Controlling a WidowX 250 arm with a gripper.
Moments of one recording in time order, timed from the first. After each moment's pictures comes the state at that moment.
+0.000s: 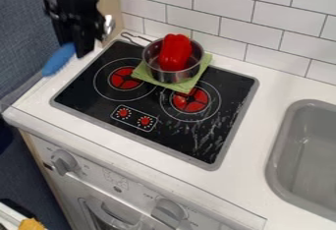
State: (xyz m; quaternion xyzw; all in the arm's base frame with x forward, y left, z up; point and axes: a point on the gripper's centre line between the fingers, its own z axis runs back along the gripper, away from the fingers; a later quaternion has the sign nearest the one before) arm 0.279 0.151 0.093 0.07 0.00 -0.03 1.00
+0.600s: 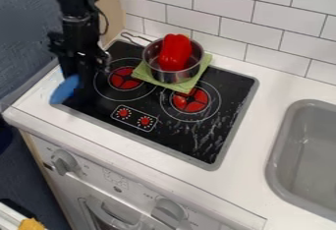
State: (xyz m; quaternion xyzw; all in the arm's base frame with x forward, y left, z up) arm 0.286 0.164 0.033 0.07 0.04 0.00 1.00
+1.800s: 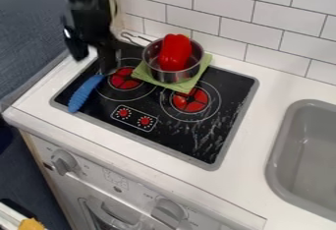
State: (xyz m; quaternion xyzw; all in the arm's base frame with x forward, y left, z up) arm 0.310 0.145 0.069 0.05 -0.06 -0.05 1.00
